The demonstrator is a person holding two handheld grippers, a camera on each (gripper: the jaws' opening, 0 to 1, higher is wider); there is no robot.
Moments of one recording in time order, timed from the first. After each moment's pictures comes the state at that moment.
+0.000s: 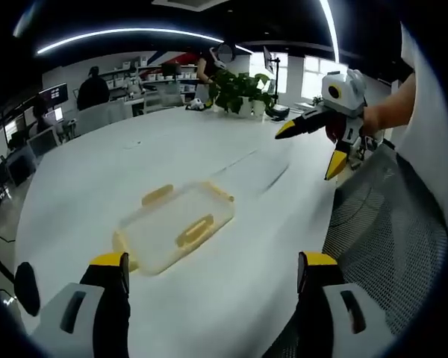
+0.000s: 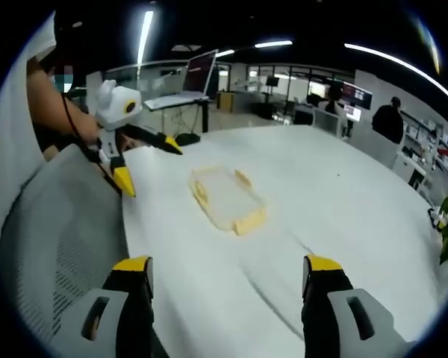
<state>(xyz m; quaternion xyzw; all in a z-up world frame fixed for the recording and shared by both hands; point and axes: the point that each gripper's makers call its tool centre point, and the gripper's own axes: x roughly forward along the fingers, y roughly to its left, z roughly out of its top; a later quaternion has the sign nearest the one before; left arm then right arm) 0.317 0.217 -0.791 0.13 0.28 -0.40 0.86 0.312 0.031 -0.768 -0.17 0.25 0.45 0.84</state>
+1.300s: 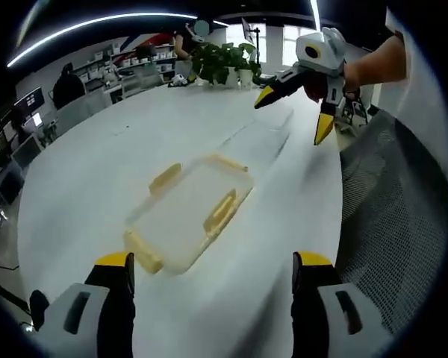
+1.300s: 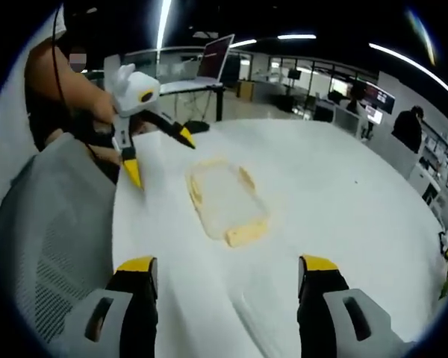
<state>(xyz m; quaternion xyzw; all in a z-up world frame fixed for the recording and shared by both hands) 0.346 0.241 -0.815 0.21 0.32 -0.44 0.81 0.350 0.054 -0.782 -0.21 0.27 0.49 0.80</state>
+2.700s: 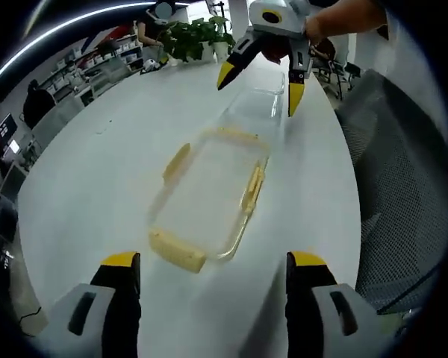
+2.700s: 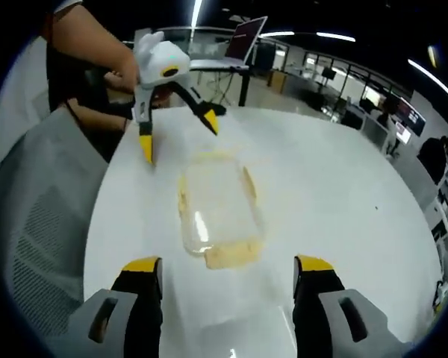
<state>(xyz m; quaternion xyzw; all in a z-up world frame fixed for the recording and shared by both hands) 0.382 0.265 -0.829 0.31 0.34 -0.48 0.75 0.394 0.087 -0.802 -0.29 0.28 0.54 0.74</state>
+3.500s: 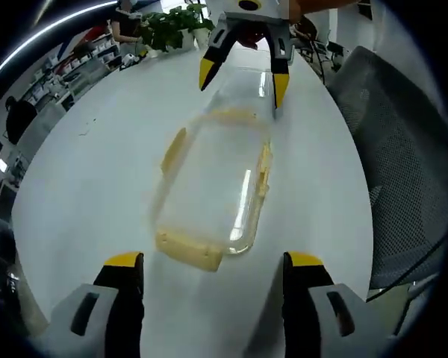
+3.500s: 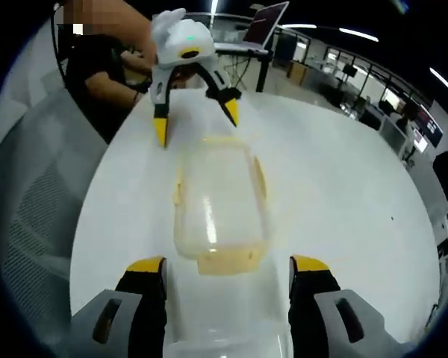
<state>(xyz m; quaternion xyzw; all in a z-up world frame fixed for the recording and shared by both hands) 0.400 0.272 -0.845 0.35 0.35 -0.52 0.70 0.404 0.103 -0.826 -0.33 0.30 0.57 0.69</state>
